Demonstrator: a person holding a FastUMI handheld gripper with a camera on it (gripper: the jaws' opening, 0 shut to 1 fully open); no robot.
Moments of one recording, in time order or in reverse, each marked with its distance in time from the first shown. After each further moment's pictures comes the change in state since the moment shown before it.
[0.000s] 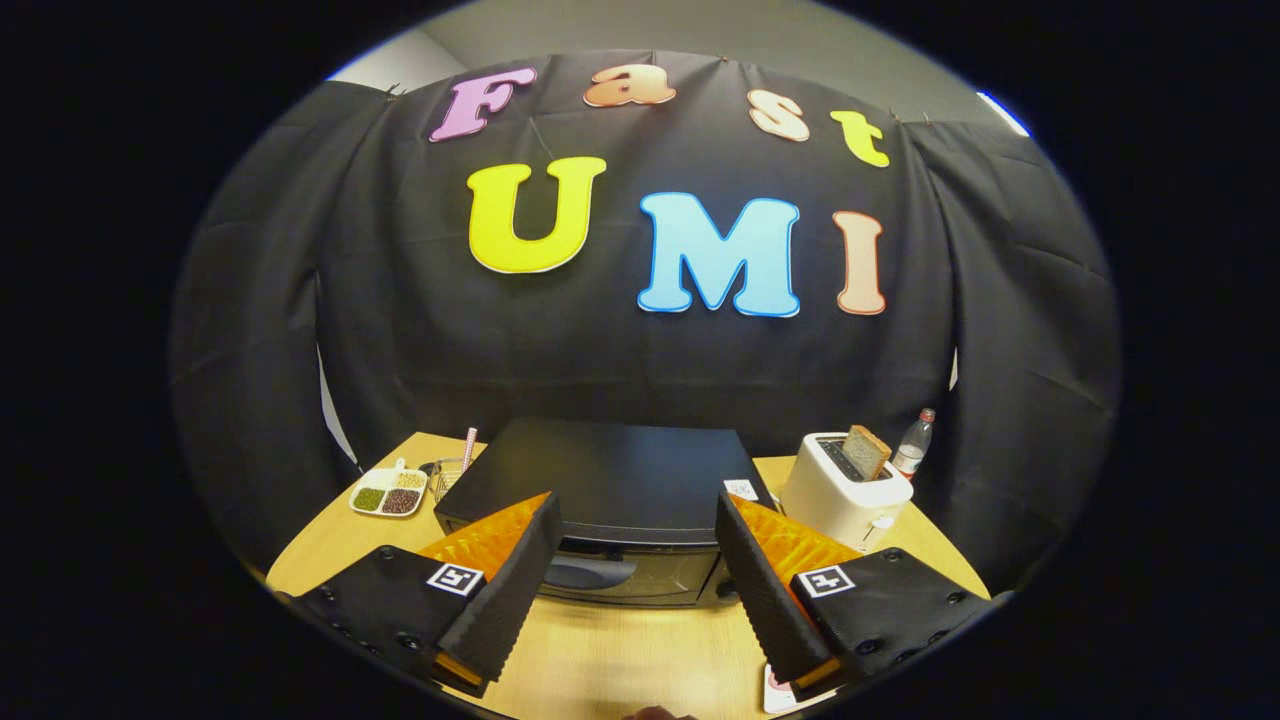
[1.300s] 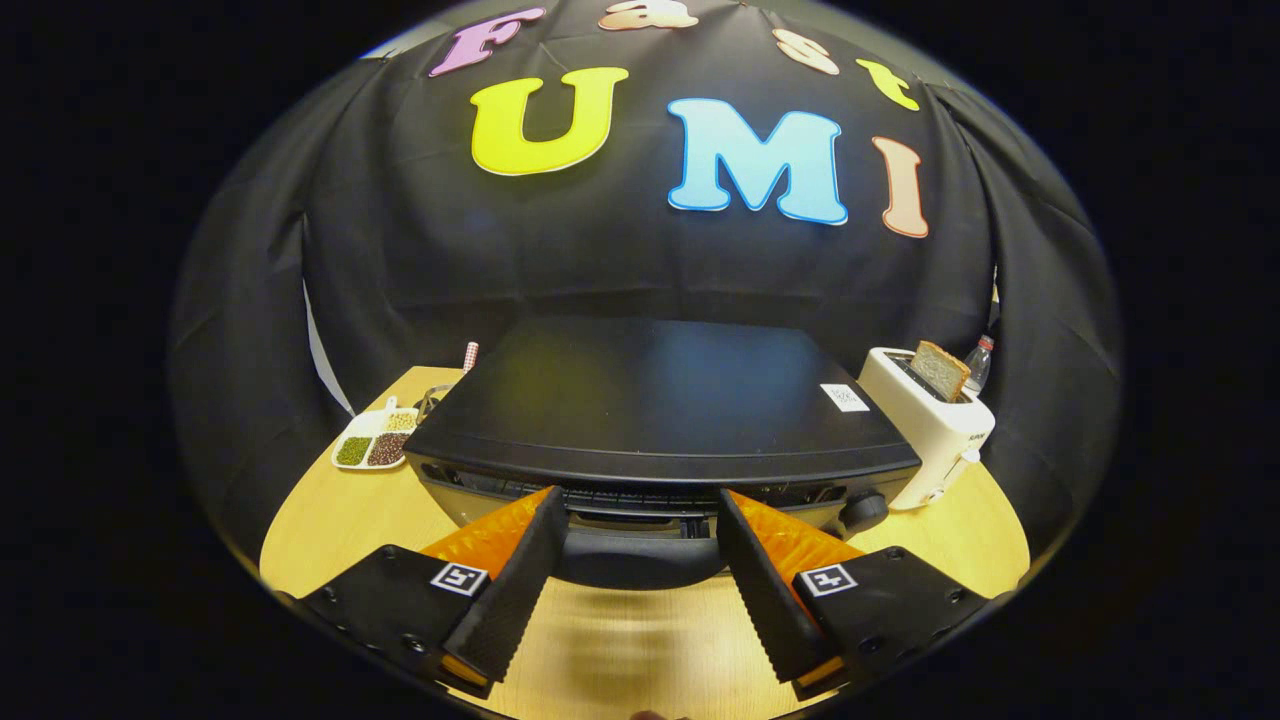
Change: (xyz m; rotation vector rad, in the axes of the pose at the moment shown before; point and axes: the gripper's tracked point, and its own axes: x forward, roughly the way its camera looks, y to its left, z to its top) arm 0.060 0.046 -0.083 0.033 0.192 0.024
